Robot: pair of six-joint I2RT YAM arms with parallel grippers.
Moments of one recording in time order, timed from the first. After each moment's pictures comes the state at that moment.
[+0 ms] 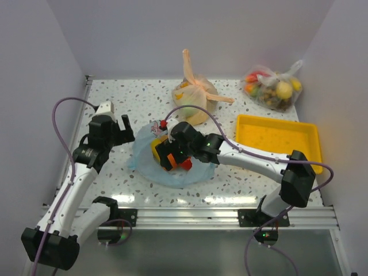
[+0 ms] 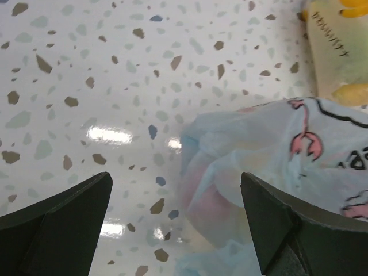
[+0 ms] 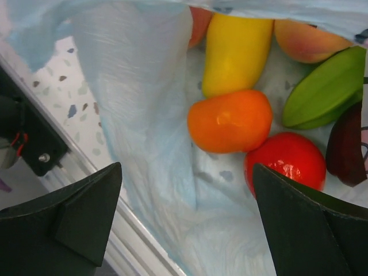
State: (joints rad) left arm -0.23 0.93 0.91 -0.55 -0.19 -0.35; right arm 1.03 1.55 1.27 -0.46 -0.01 0.32
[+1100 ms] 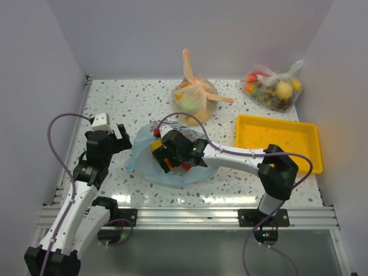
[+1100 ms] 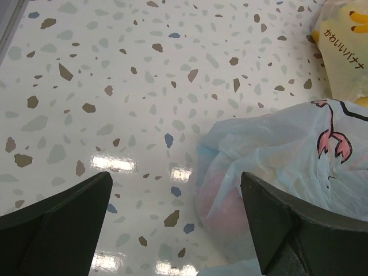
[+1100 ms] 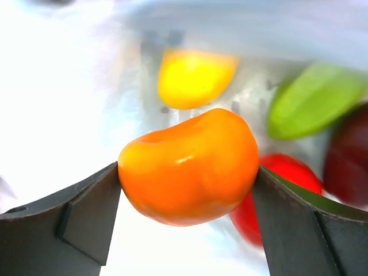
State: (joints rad) left arm -0.18 0.69 0.61 -0.36 -0.24 -0.30; right arm 1.07 1.76 1.24 -0.36 0.15 0.30
